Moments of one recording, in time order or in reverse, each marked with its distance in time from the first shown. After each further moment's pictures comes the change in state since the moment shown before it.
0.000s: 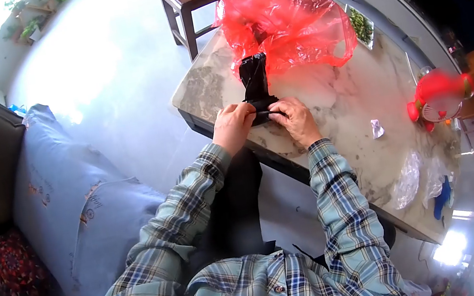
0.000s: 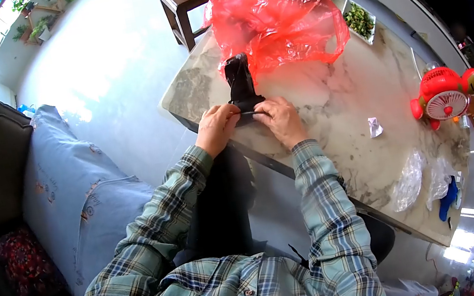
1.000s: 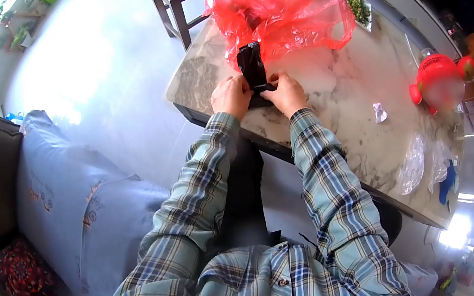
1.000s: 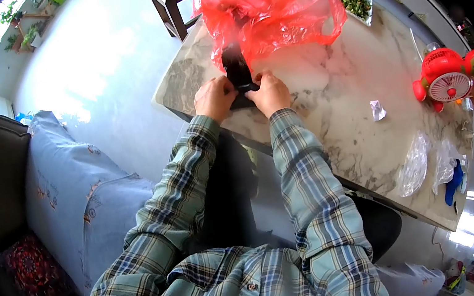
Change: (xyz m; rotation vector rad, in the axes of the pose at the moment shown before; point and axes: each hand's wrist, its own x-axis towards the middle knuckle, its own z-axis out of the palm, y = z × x) left_hand 0.039 -0.004 0.009 0.161 -0.126 -0.368; right_hand 0.035 0.004 0.026 -0.087 0.070 0.492
